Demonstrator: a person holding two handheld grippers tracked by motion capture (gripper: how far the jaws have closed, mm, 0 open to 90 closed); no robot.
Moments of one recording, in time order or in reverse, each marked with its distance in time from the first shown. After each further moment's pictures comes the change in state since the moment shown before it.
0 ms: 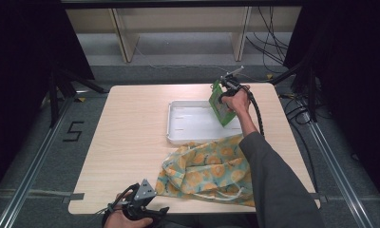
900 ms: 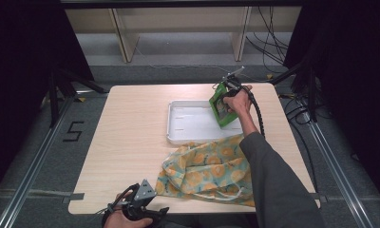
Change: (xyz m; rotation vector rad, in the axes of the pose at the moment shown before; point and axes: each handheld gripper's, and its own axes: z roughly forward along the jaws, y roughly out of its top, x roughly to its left) left arm -0.001 -0.001 0.000 0.003 -0.005 -0.017; right arm -0.004 -0.001 0.001 0.034 -0.075 0.035
